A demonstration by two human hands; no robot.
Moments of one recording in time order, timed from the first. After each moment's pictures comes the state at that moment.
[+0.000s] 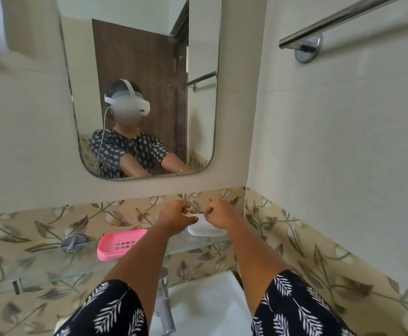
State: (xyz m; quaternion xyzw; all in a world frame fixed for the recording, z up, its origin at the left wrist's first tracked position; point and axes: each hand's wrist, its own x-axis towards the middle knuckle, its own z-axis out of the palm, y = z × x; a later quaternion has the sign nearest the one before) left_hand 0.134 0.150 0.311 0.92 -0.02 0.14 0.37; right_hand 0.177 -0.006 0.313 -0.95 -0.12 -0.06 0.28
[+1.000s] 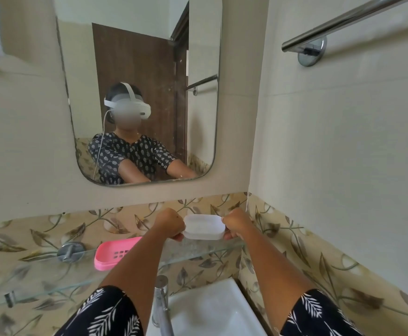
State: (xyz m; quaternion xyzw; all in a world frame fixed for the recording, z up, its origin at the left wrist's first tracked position) left_hand 0.154 0.158 0.316 0.89 0.11 0.02 0.44; right_hand 0.186 -0.031 0.312 -0.88 0.07 0.03 0.47
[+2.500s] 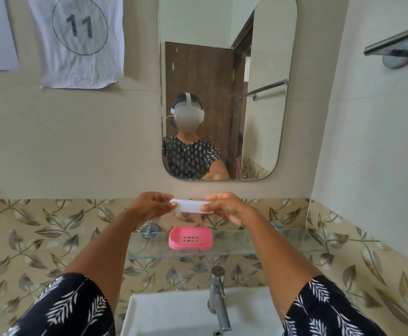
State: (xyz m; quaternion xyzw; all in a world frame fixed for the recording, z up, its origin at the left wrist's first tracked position) left_hand 0.048 0.344 0.345 0.74 0.07 0.10 0.66; right_hand 0.146 0.121 0.350 -0.71 -0.21 0.21 0.64
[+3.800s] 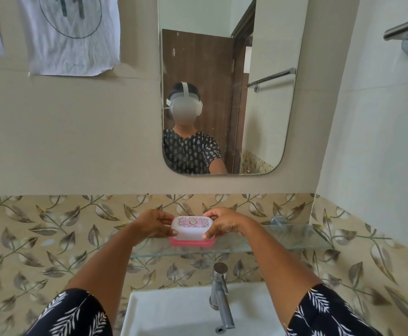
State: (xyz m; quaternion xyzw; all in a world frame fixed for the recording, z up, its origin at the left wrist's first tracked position) left_hand 0.059 0.352 0.294 0.79 0.08 0.00 0.61; right_hand 0.146 0.129 0.315 -0.85 -0.24 0.23 0.42
